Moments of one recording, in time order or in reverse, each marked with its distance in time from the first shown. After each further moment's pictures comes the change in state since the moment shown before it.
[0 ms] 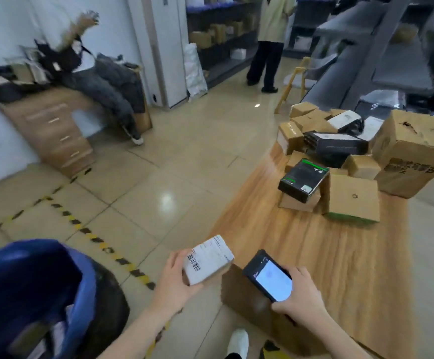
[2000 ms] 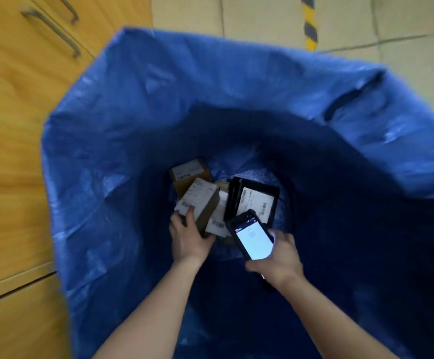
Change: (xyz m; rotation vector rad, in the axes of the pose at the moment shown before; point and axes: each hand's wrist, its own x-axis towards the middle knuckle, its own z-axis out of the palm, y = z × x) left_hand -0.077 -0.802 -0.176 -0.050 0.264 -1.420; right_hand 0.184 -0.496 0.812 -0.329 -0.864 -0.151
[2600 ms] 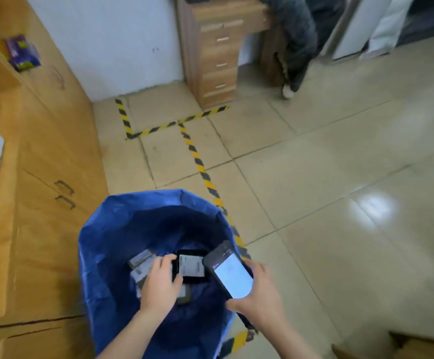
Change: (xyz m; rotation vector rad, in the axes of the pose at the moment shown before) left_hand -0.297 0.124 -0.158 0.091 0.114 0.641; right_hand -0.357 0.051 -0.166 0.287 0.388 -0.233
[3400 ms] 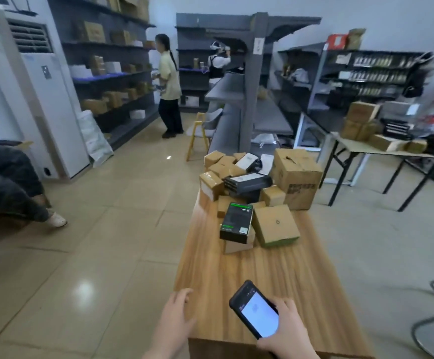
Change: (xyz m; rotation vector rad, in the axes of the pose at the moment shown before) left_hand -0.355 0.479 0.203 0.048 -0.564 1.046; right_hand -0.444 0.339 -0.333 0.224 0.868 0.543
